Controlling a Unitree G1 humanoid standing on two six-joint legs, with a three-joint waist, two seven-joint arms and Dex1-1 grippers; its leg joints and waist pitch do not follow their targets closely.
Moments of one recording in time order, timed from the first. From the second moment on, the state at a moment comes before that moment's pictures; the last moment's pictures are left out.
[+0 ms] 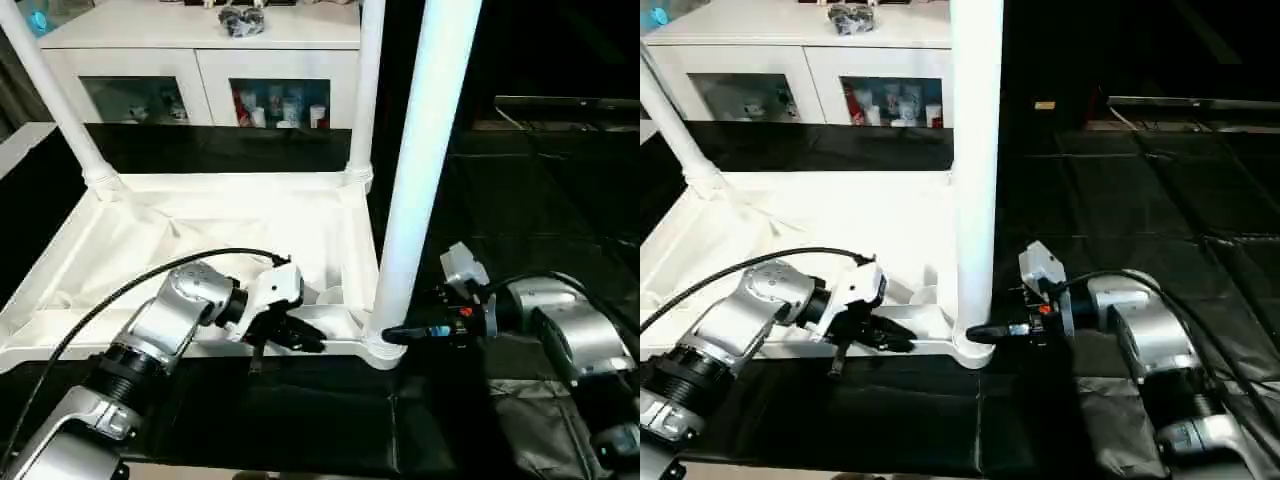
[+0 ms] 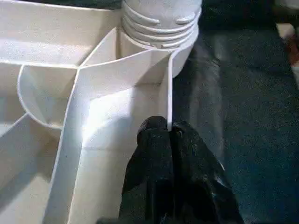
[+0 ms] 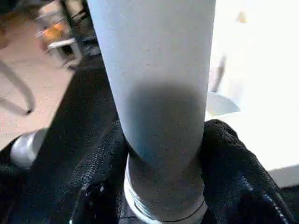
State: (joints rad) left arm -0.53 0.41 -0.36 0.39 -0.04 0.25 -1.32; right arm -0.40 -0.46 0.13 0.35 0.28 0.24 1.37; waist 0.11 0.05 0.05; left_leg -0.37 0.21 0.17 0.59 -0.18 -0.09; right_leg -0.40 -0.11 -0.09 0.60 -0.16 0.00
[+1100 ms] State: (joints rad) left arm -0.64 0.23 -0.27 0.55 0.00 0.37 -0.95; right arm -0.43 -0.23 0.01 0.38 0.16 0.23 0.78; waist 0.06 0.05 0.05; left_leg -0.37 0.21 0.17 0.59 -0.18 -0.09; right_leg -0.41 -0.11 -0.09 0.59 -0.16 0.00
